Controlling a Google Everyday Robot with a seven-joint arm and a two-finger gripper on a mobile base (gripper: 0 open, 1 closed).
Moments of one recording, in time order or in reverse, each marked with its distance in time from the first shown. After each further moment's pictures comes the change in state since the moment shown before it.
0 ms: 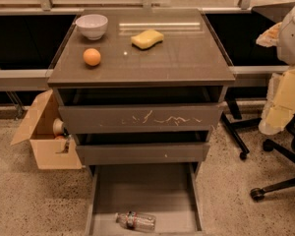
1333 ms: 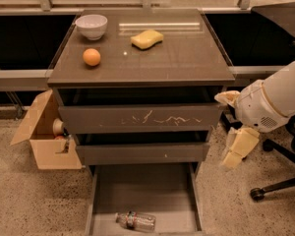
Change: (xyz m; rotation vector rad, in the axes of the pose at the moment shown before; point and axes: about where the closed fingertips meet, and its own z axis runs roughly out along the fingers) arm -0.008 0.039 0.149 -0.185 -0.331 0.006
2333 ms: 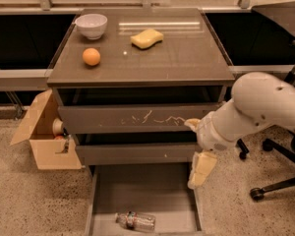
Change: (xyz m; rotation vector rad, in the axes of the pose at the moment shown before) arm 0.020 0.006 0.124 -0.076 0.066 -0.072
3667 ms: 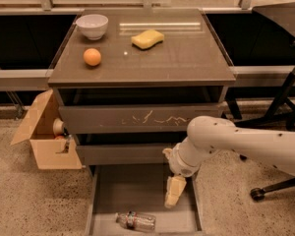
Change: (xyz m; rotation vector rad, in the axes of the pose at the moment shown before) arm 0.024 0.011 0.169 -0.117 0.041 -0.007
